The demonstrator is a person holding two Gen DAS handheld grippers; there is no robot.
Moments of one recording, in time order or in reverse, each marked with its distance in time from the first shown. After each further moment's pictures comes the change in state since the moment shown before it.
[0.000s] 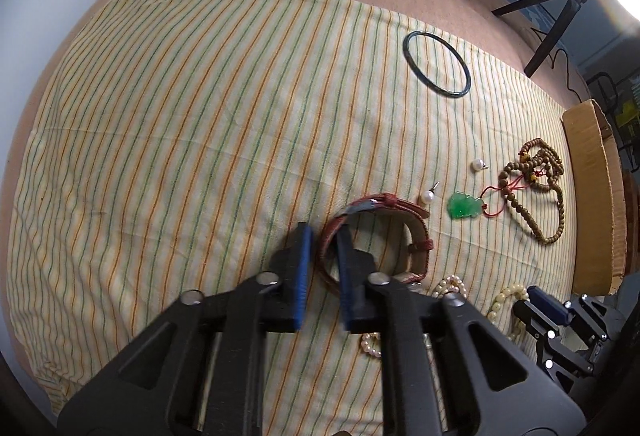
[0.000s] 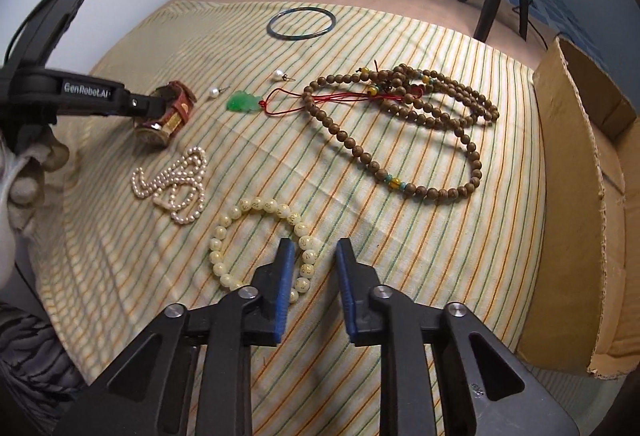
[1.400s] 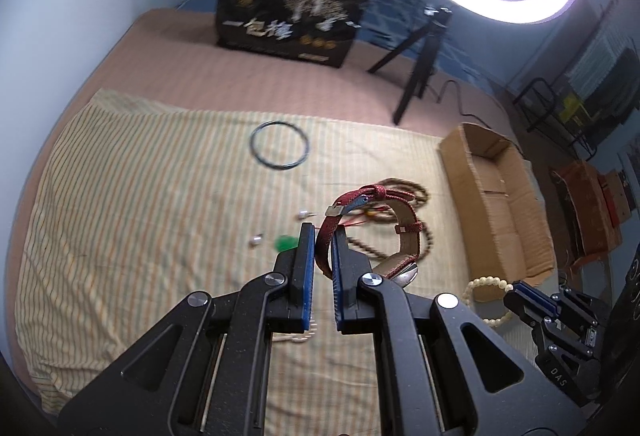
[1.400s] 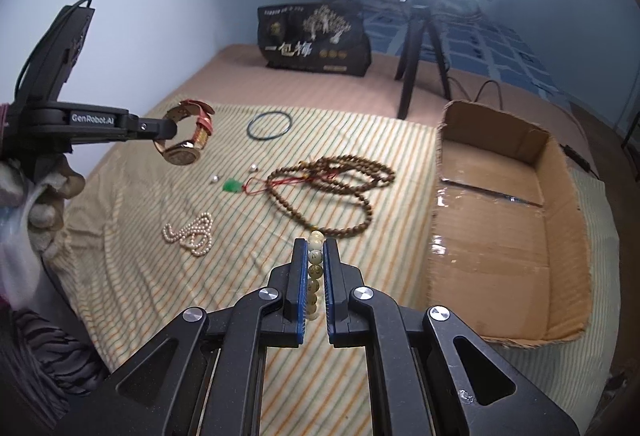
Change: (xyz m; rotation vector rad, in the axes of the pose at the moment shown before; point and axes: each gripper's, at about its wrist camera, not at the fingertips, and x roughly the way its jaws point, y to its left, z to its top) left arm -0.111 -0.106 -0.019 0.155 -0.253 -0.151; right arm -0.117 -0.049 -0.024 0.085 -0.282 0.010
